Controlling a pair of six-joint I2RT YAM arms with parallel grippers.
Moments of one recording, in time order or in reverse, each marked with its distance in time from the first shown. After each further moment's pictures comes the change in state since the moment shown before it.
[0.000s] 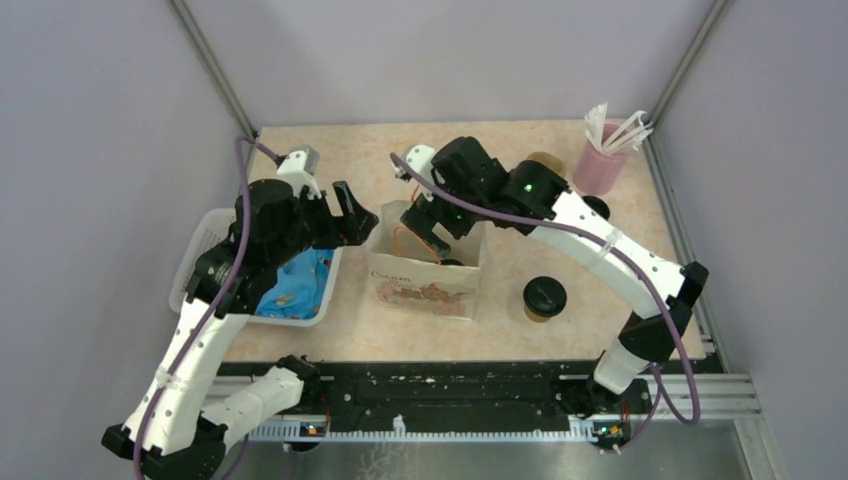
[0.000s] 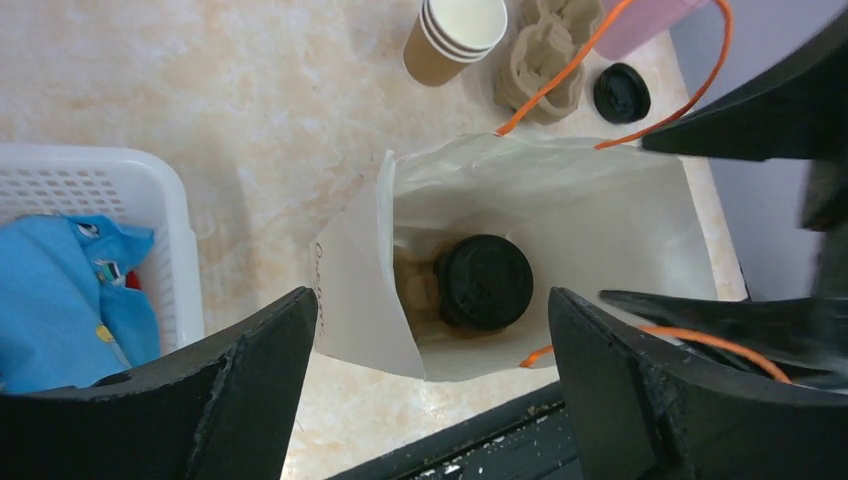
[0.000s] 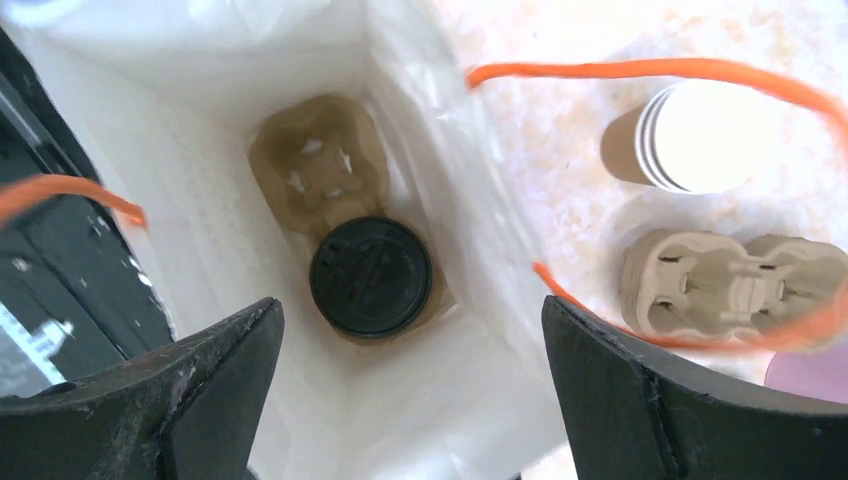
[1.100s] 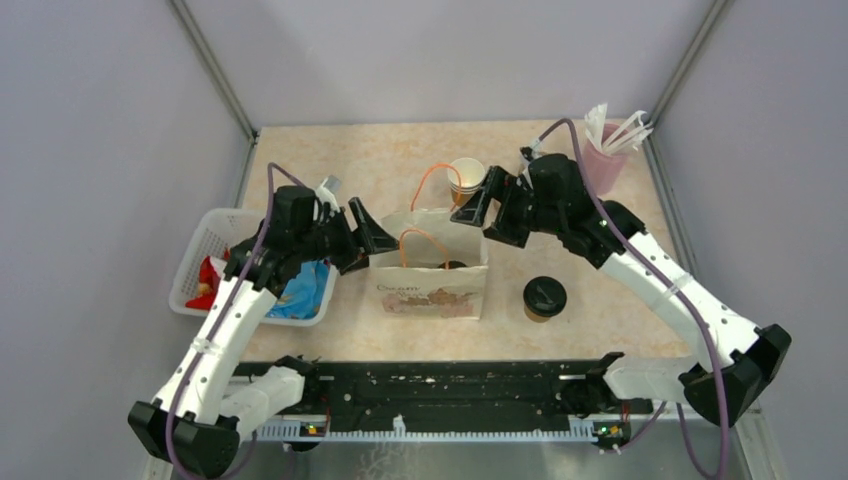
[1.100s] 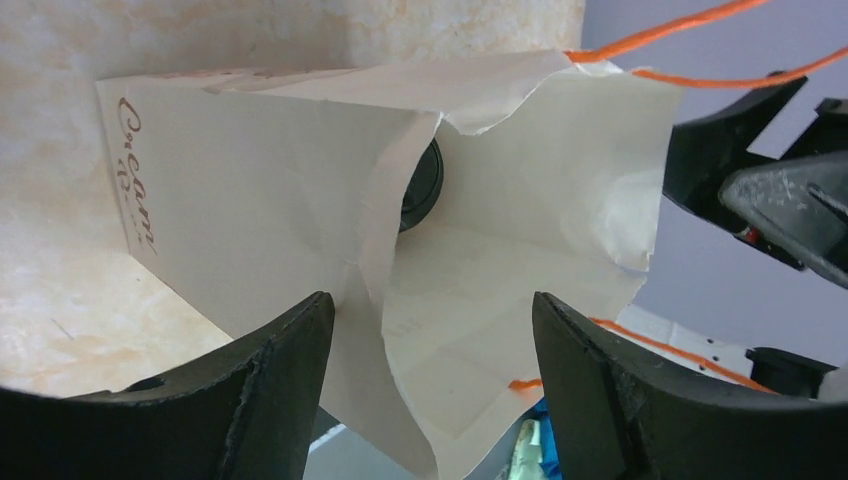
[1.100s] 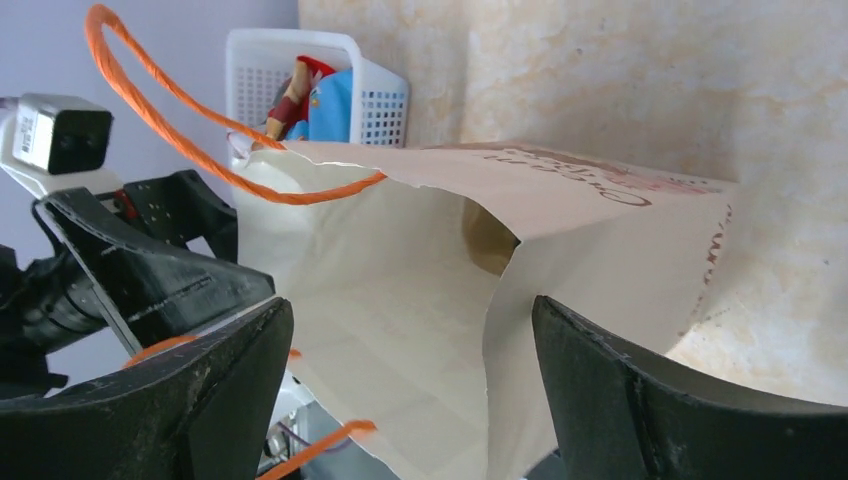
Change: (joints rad) left arm 0.132 0.107 -0.215 0.047 0.464 -0.331; right arm -0.299 -0.454 -0.606 0.406 -0.216 1.083
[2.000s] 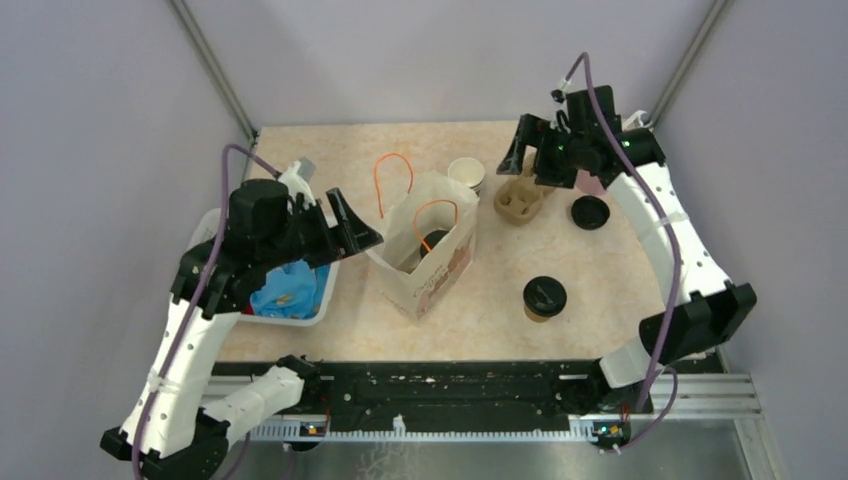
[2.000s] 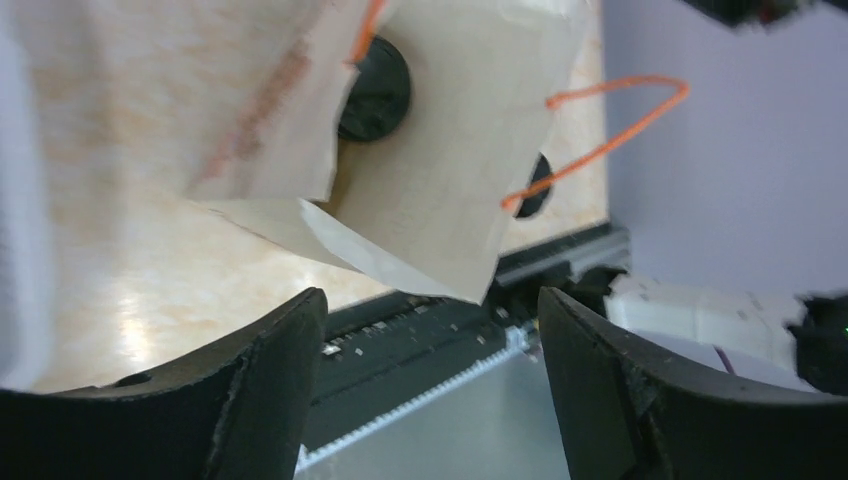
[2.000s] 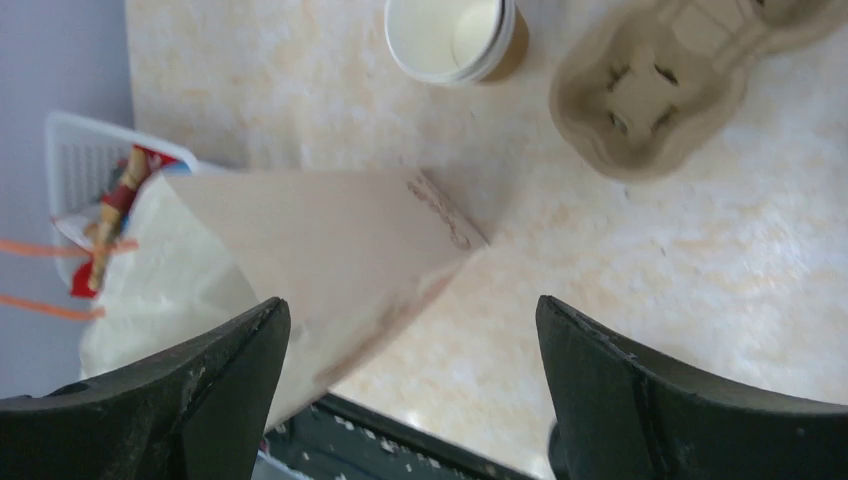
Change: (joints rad) left arm -0.109 -0.084 0.247 -0.231 -0.189 0.047; right arm -0.338 0.370 0.477 -0.274 -0.086 -0.435
